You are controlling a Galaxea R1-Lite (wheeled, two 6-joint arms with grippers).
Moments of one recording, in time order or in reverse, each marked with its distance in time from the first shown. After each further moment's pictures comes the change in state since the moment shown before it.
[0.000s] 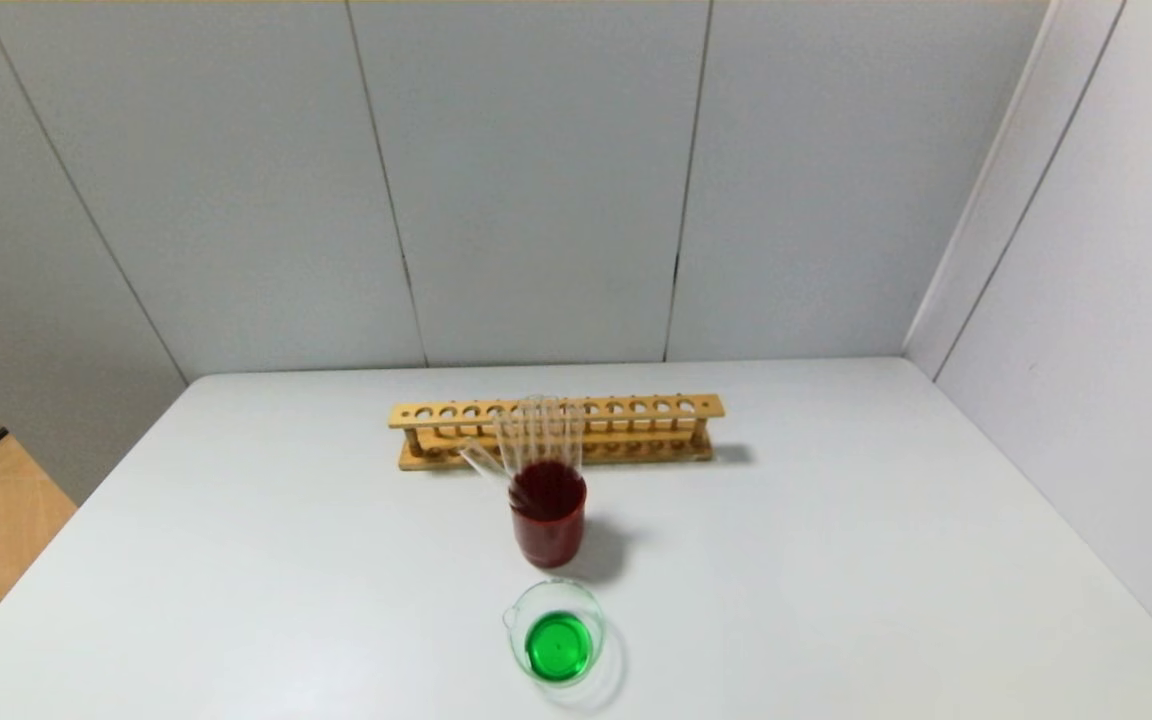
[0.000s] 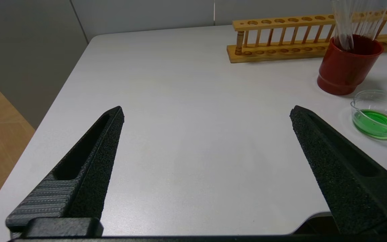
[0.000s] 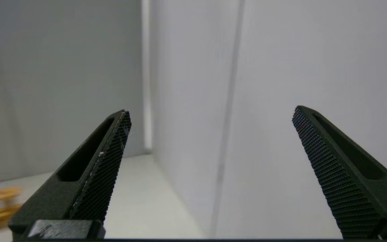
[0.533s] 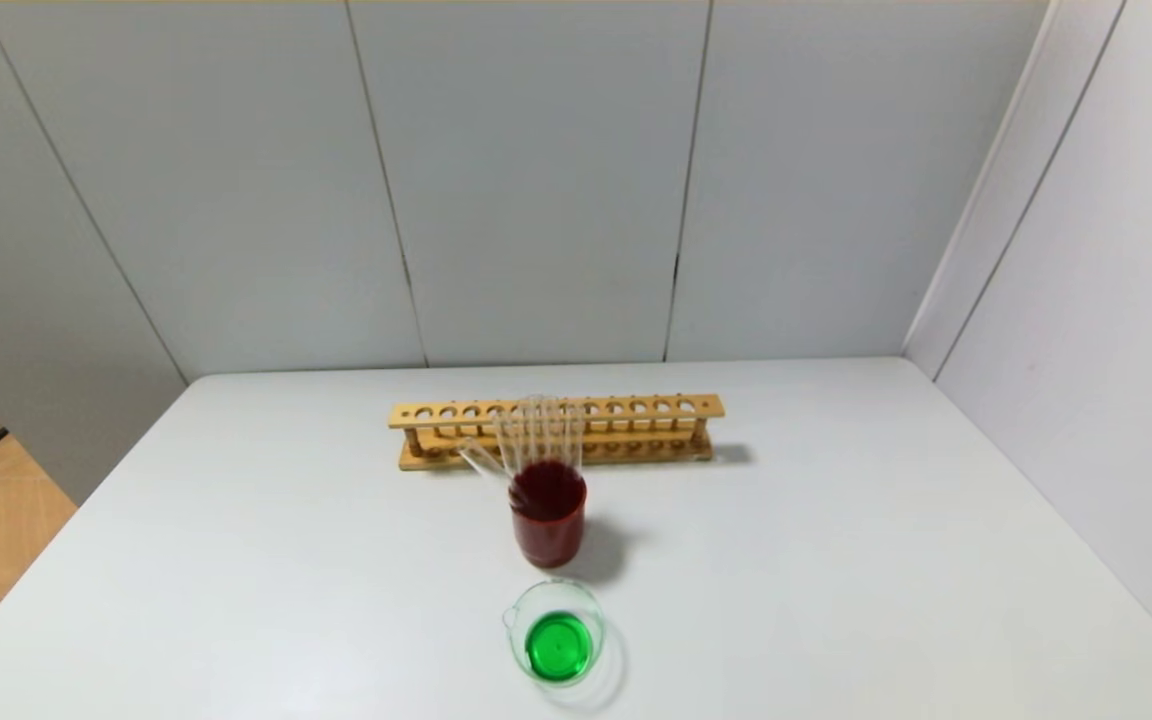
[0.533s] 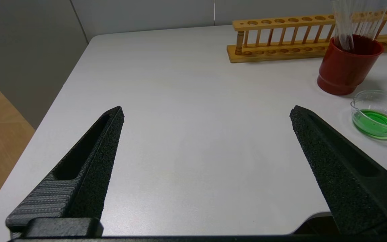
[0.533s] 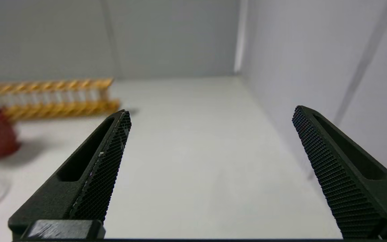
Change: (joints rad) left arm 0.000 0.000 0.000 0.000 0.000 0.000; right arm -0.011 -0.114 0.450 -0.037 0.326 0.145
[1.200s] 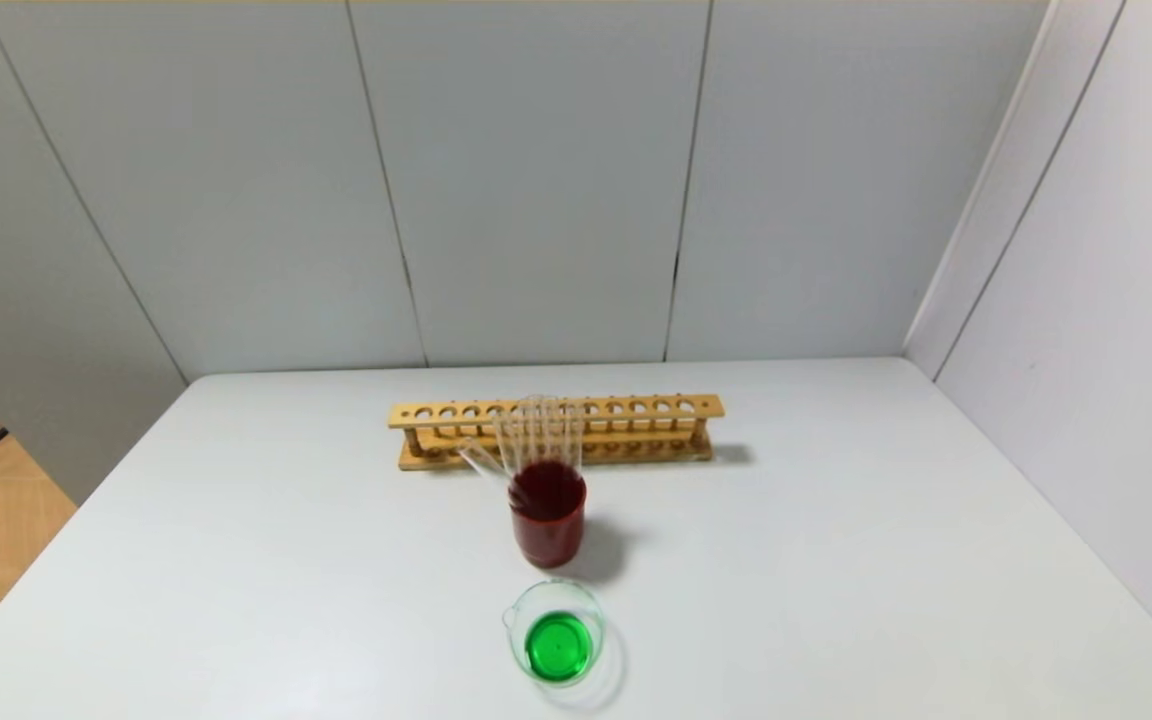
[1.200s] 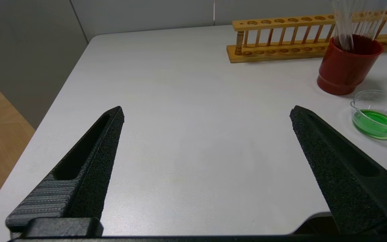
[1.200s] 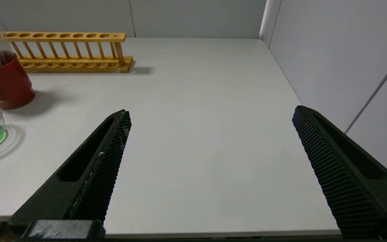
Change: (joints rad) left arm 0.000 0.000 0.000 0.001 0.000 0.000; right arm 0.001 -0.002 0.001 0.097 0.037 -0.013
